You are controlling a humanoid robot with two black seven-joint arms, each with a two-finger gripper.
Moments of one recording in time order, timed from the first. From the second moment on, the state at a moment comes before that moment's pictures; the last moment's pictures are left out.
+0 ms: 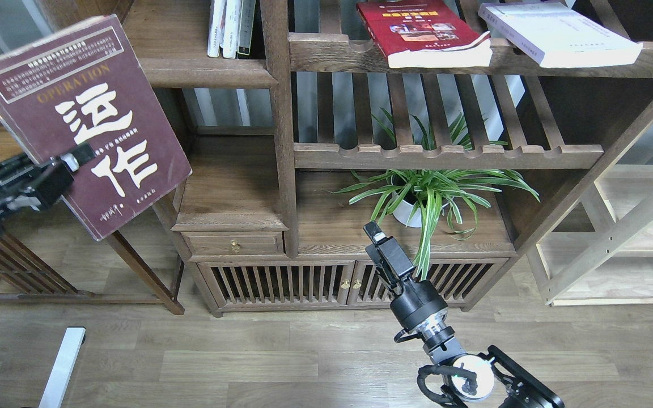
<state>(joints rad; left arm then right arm) -0.02 0.57 -1.66 -1.62 0.31 -0.49 0.49 0.06 0.02 0.98 1.02 0.03 0.58 0.14</state>
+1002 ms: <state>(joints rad) -0.23 0.57 -1.72 -1.58 0.42 -0.49 0.49 0.07 0.01 0.98 1.02 0.03 0.58 0.13</state>
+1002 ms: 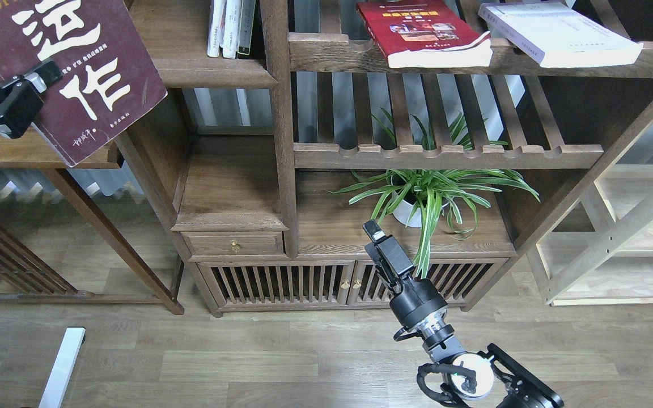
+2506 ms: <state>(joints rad) -0.67 0.53 -1.46 -1.26 0.45 -0.49 0.49 0.09 0.02 0.98 1.03 0.04 0.58 0.14</state>
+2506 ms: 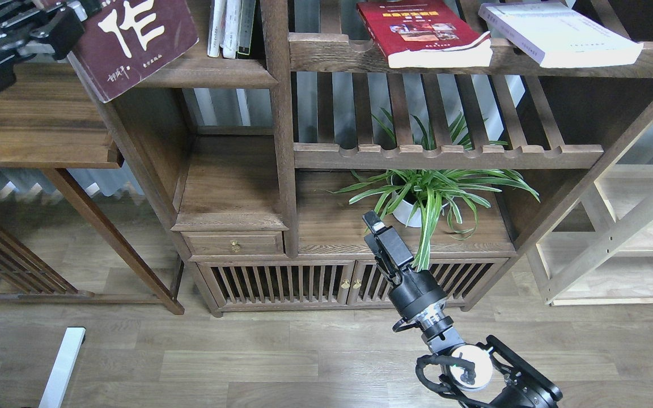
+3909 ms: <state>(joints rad) -1.05 0.41 -1.28 -0.82 0.45 -0.49 0.49 0.09 0.02 0.98 1.04 0.04 0.58 0.14</state>
